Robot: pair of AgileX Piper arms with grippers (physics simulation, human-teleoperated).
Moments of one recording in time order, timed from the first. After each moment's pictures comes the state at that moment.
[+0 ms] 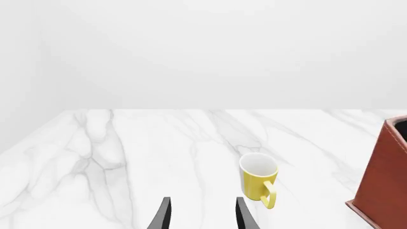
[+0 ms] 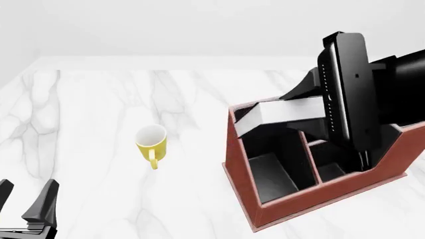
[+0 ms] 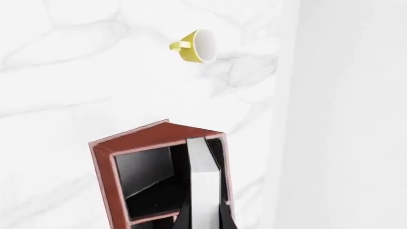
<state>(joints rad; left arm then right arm) 0.00 0.01 0.00 0.00 0.00 0.74 1.09 -1.38 1.12 -1.16</state>
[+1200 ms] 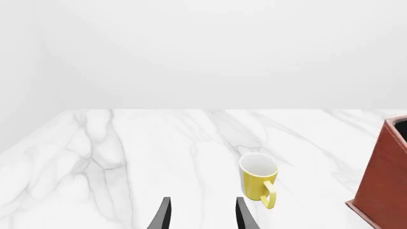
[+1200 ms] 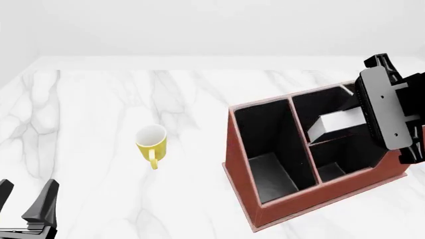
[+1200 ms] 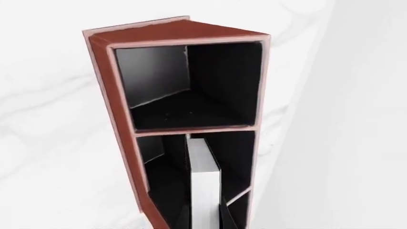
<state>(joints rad) 0.00 0.01 0.00 0.00 0.00 0.29 1.08 -1.29 1.22 -1.56</state>
